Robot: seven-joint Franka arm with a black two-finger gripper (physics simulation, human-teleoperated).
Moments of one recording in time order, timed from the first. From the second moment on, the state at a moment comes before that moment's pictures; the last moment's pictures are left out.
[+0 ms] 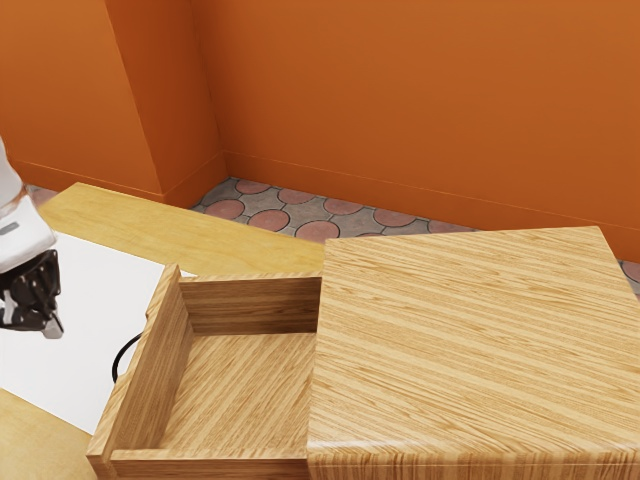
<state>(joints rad) -0.04 -0.97 0.01 -2.59 0.04 1.67 1.03</state>
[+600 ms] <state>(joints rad) -0.01 -1.01 -0.11 -2.66 -0.12 1.65 1.07</state>
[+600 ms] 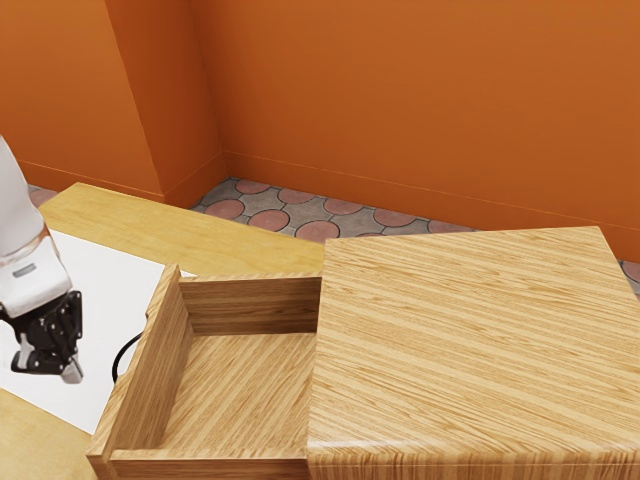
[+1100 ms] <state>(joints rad) 0.00 -0.93 -0.12 -2.64 -0.12 1.73 1.06</state>
